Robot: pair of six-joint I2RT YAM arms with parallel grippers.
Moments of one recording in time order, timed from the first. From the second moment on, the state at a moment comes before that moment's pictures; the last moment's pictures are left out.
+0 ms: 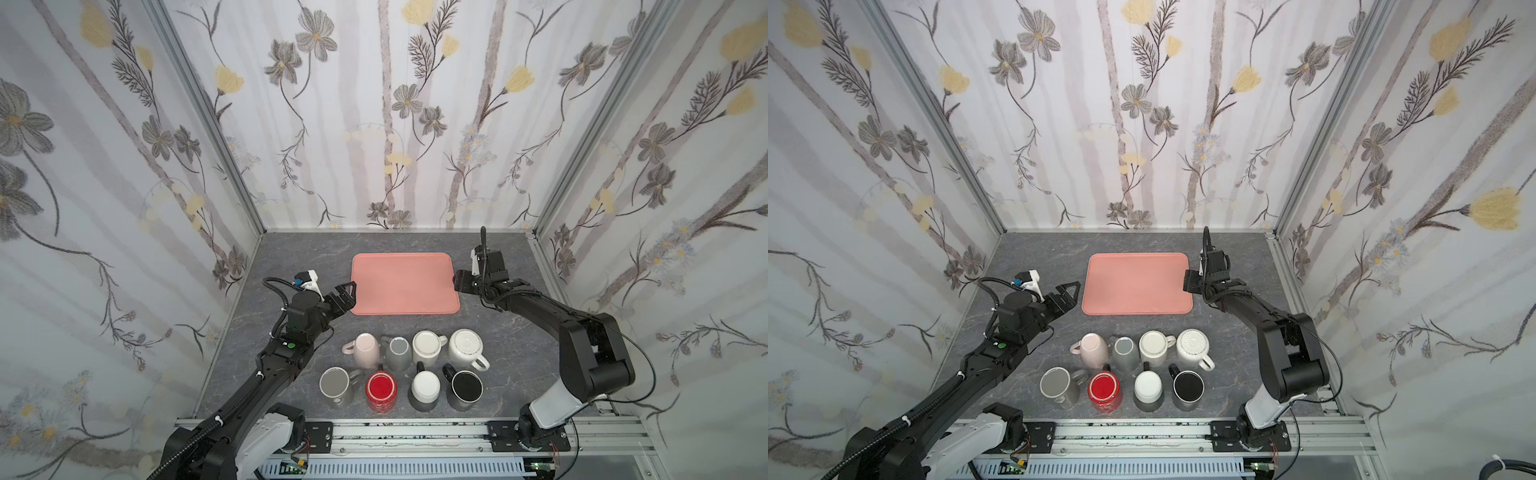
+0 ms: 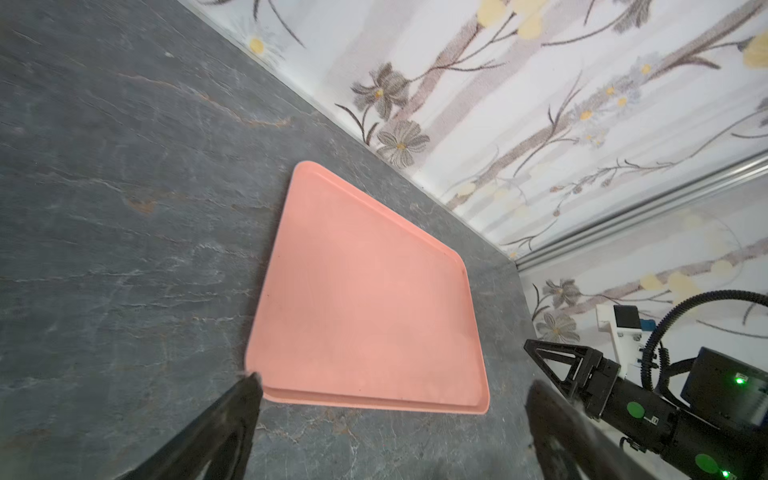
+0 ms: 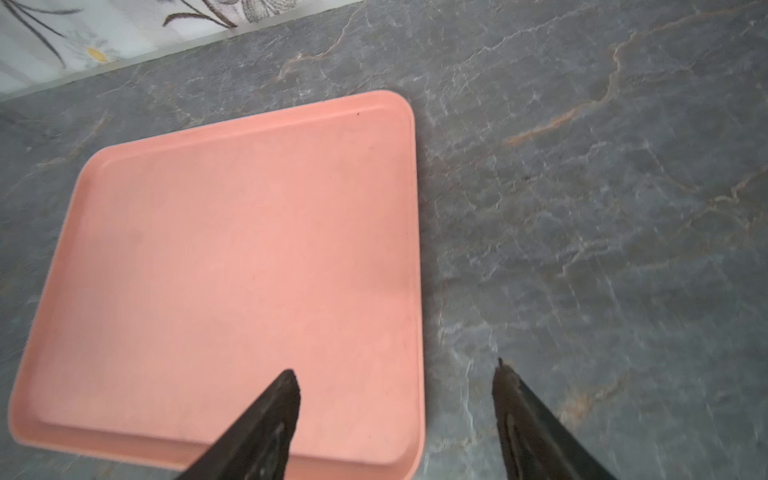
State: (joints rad) left arm -0.34 0.96 0.49 0.17 0.09 -0.81; right arm 0.30 1.55 0.97 -0.18 -0.03 0.39
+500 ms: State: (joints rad) left arm -0.38 0.97 0.50 0.16 0.11 -0.79; right arm 0.45 1.05 0.82 -0.61 -0.03 0.52
